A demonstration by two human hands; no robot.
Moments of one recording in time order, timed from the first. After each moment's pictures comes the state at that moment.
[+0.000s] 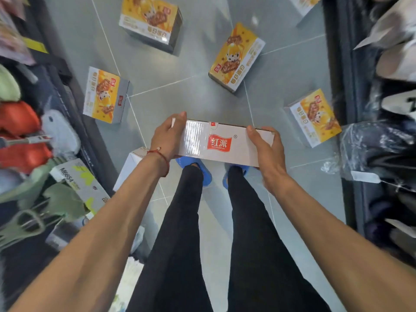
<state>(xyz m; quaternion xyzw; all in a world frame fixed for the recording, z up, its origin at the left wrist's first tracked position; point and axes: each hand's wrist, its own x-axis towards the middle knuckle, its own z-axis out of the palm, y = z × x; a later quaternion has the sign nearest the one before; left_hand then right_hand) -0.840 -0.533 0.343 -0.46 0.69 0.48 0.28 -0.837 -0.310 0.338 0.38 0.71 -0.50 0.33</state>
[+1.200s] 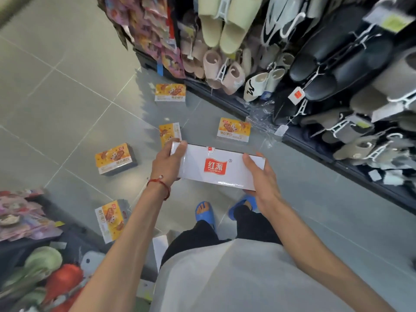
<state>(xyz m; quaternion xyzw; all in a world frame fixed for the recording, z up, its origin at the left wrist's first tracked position) -0.803 -0.481 0.653 -0.07 0.80 0.49 0.34 -0.652 -0.320 0.651 0.56 0.48 -0.68 -0.02</state>
